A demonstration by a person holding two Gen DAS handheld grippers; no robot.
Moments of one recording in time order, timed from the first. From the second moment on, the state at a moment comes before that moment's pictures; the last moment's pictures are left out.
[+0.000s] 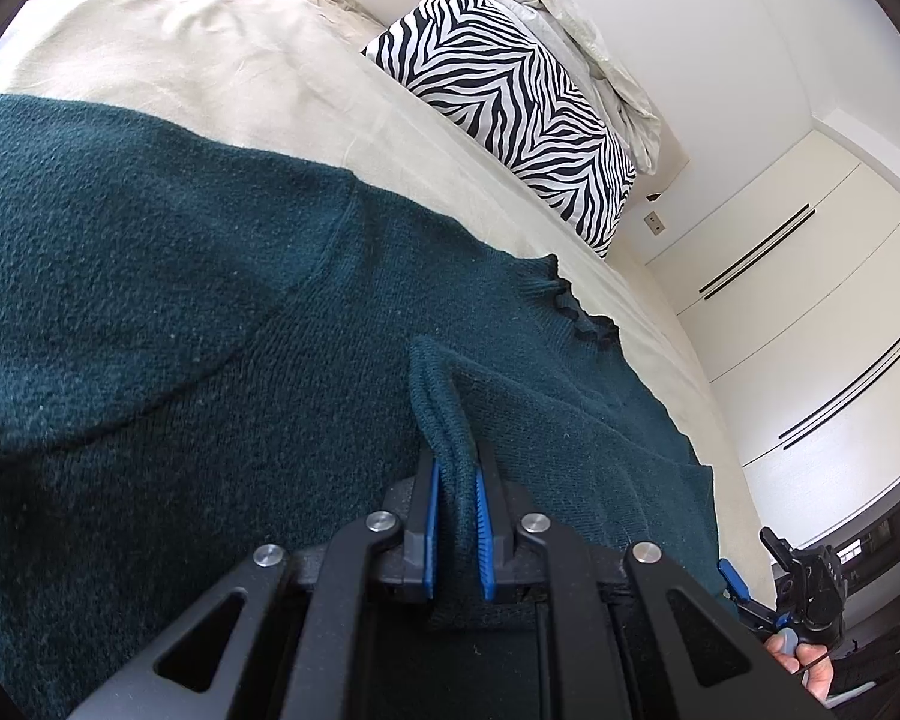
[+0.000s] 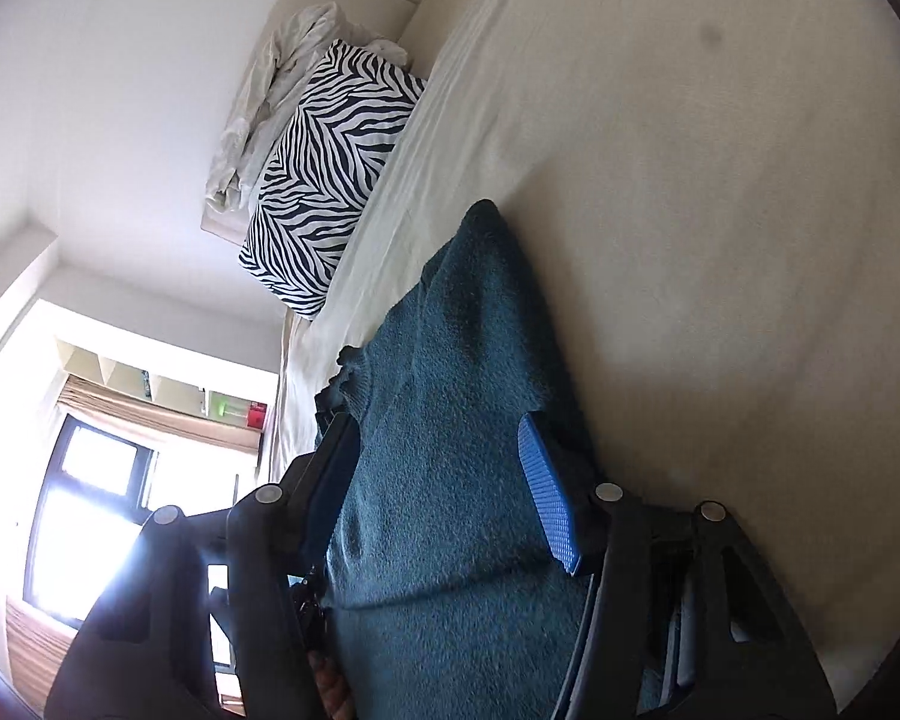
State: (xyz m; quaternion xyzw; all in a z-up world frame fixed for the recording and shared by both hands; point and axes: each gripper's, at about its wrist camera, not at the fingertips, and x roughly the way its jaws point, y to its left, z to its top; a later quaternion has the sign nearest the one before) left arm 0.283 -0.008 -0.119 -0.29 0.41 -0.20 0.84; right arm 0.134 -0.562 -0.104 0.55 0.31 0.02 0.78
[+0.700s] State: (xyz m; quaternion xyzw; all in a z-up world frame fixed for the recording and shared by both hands) left arm 0.123 0.362 -0.116 -0.64 0.22 0.08 0.73; right arm 0.015 -0.441 -0.039 0.51 0.33 0.05 0.79
